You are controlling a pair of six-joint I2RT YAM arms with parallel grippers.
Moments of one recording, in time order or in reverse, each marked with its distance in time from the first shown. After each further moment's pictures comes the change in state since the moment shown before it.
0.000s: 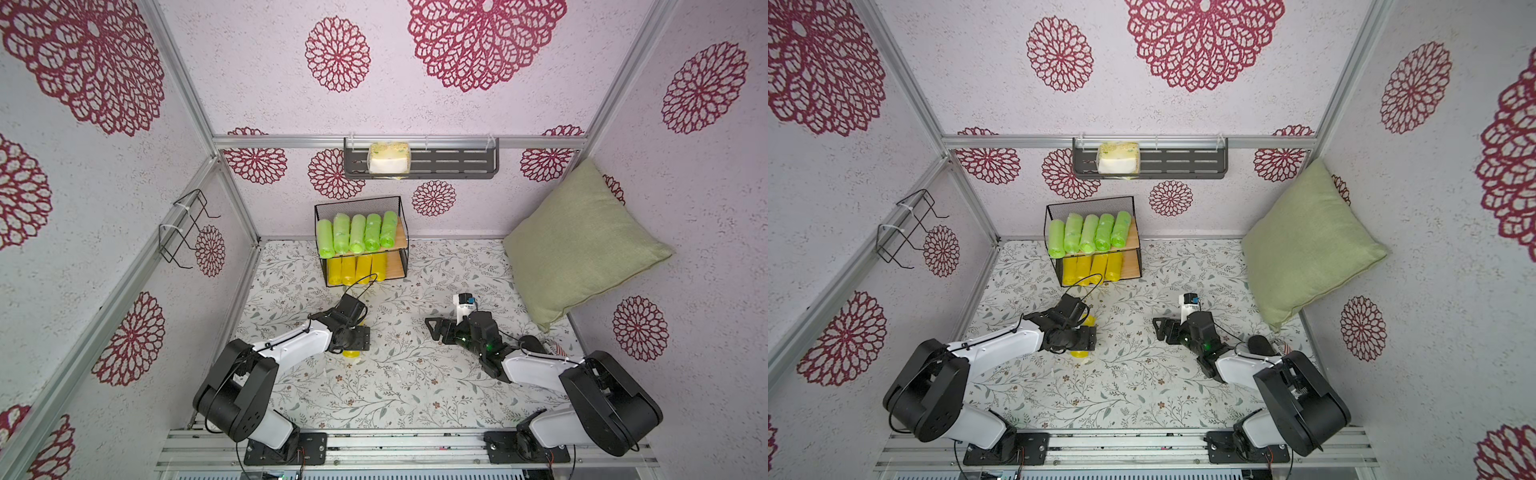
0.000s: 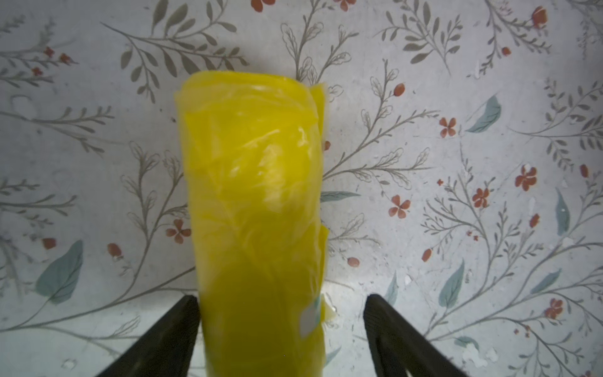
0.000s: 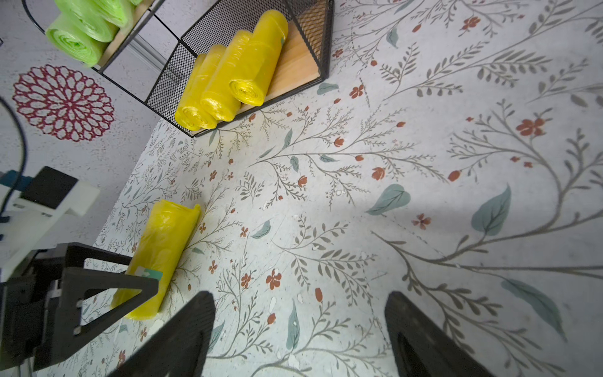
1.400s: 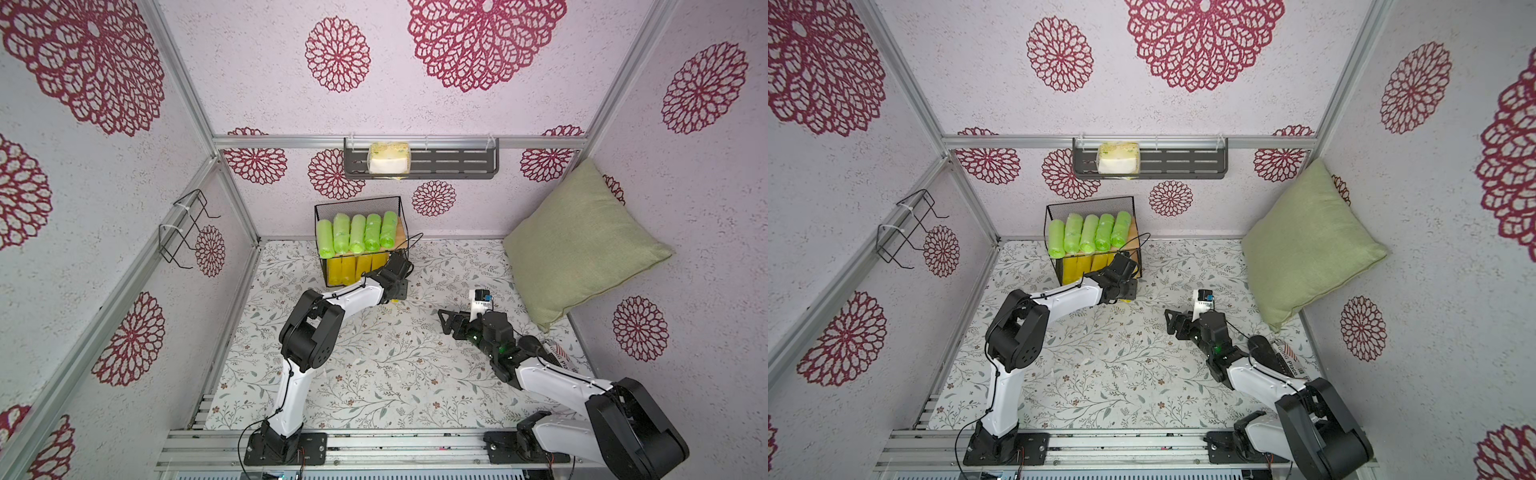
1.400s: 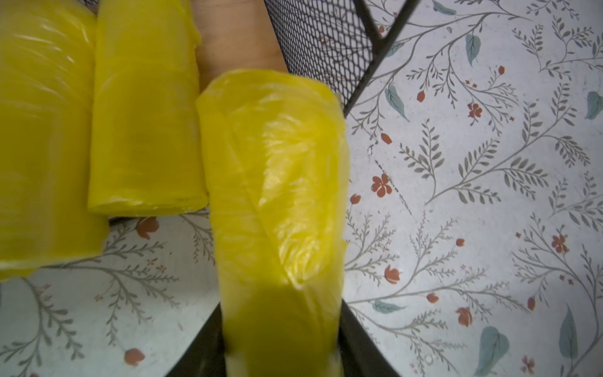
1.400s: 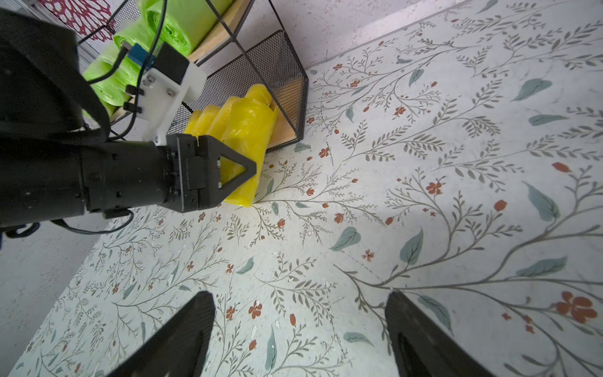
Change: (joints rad) left arm -0.089 0.621 0.791 0.108 -0.187 0.092; right arm -0.066 -0.173 -0.036 -0.050 0.098 -0.049
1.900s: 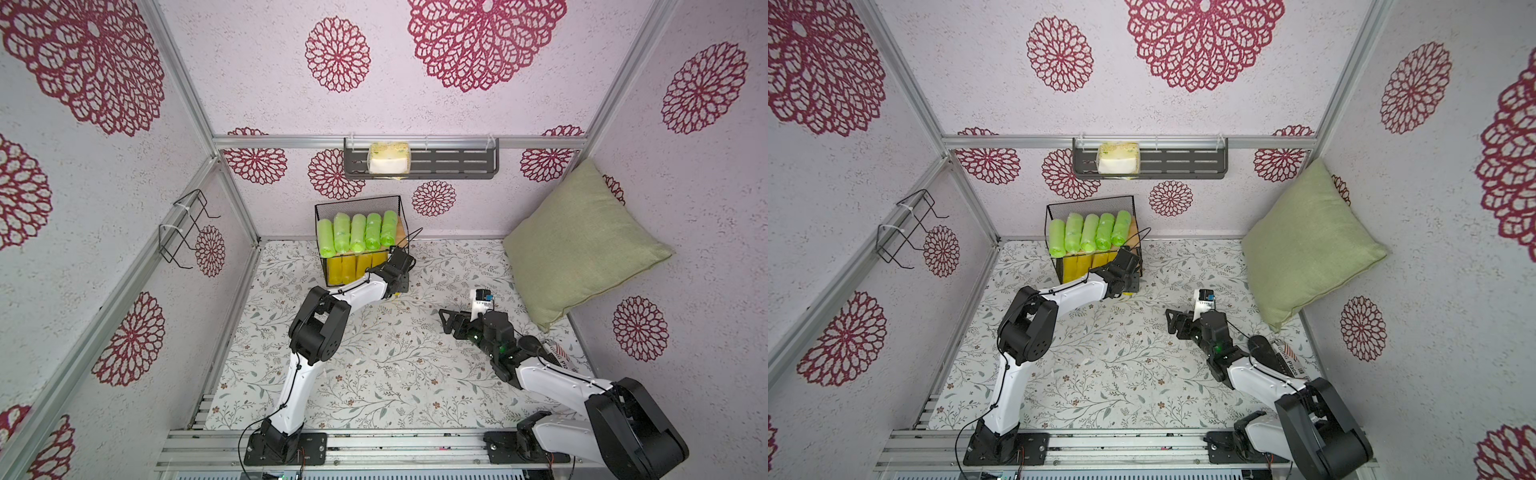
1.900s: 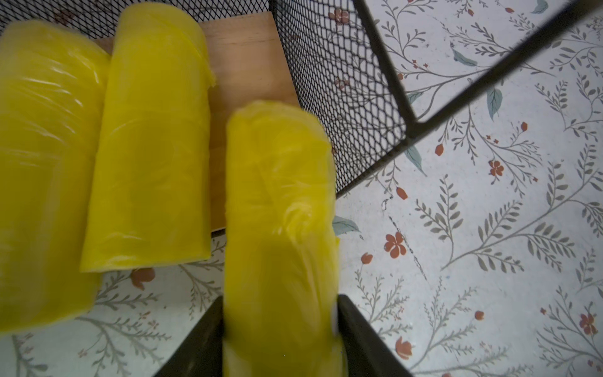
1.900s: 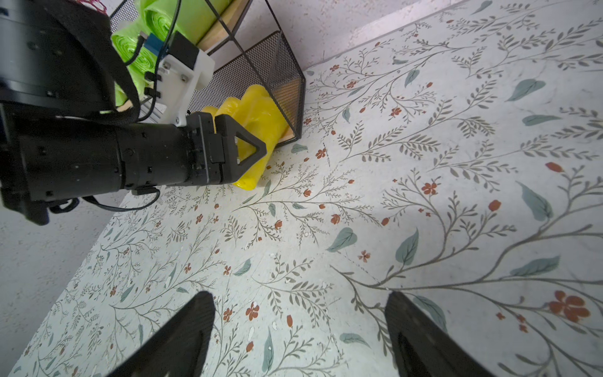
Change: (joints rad) left arm 0.019 0.107 0.127 0.008 -0.040 -0.052; right arm -0.010 0.005 0.000 0.000 -0.004 0.000
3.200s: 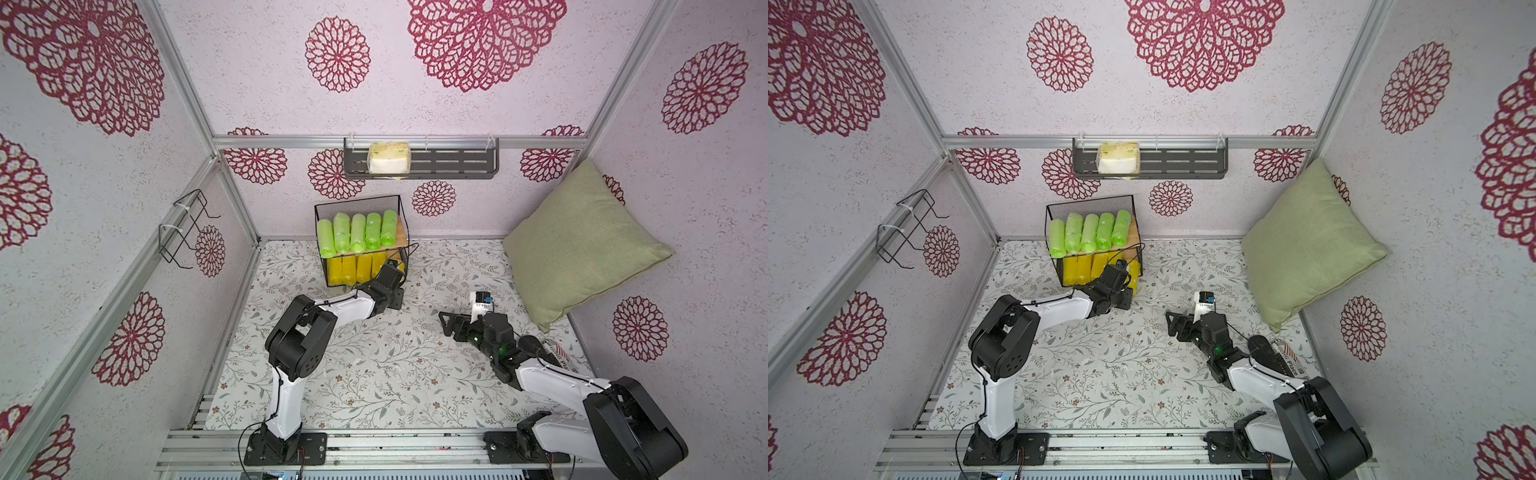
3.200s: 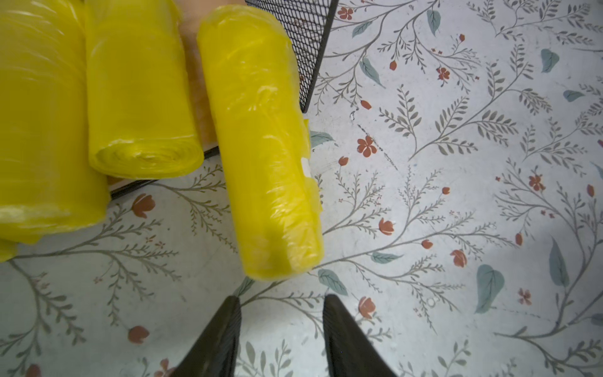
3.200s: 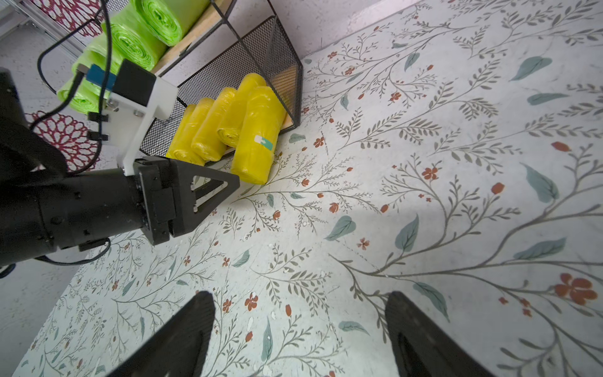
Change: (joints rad) left arm -0.019 -0.232 -0.398 0.210 0.101 0.166; right arm -0.001 0.004 -0.017 0.003 -0.016 0.022
